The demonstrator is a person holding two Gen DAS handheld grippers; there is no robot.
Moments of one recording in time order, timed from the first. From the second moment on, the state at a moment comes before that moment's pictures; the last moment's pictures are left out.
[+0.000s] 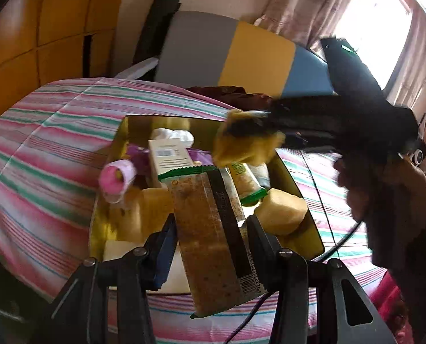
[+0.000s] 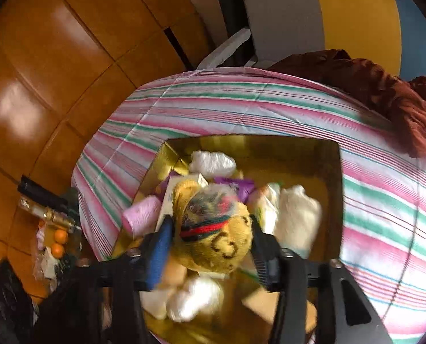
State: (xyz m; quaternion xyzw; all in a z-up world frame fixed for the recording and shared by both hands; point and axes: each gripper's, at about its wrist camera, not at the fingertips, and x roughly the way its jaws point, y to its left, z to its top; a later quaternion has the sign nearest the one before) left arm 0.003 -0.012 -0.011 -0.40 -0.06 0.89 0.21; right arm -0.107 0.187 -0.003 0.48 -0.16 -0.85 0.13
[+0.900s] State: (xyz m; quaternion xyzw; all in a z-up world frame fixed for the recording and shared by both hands) left arm -0.025 0.062 -0.017 -0.42 -0.05 0.88 0.21; right arm -0.029 0.253 0.004 0.45 -0.18 -0.88 0.01
